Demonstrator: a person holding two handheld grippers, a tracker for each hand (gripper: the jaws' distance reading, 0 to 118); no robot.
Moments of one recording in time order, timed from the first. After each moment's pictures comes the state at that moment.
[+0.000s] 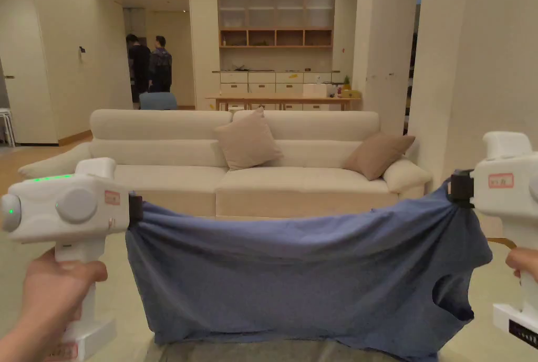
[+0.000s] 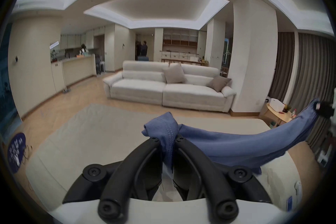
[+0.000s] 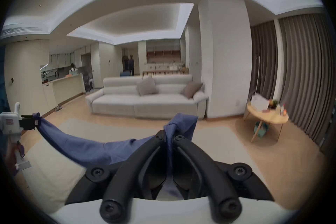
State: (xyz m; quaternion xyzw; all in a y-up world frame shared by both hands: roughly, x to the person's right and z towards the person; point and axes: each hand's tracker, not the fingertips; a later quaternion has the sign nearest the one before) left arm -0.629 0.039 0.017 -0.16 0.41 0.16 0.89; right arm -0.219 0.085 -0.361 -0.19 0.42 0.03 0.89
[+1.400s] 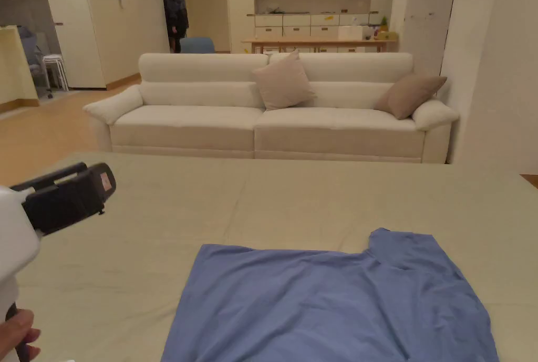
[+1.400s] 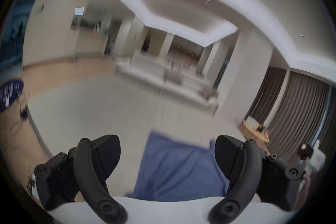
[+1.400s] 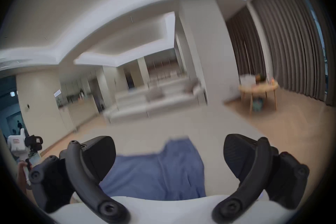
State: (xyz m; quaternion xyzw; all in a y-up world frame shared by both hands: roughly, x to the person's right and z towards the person) left arm -0.301 0.100 0.334 0.04 0.45 0.12 0.88; right arm 0.102 0.091 -0.082 -0.03 0.40 -0.10 0.91
